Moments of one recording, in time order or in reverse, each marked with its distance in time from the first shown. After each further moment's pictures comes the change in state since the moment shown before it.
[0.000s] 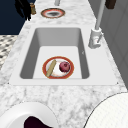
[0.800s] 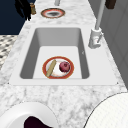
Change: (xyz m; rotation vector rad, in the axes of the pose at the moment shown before) left hand 0.000 0.000 0.000 0.000 0.000 0.000; right hand -0.119 -0.016 -0.009 -0.145 -0.285 0.092
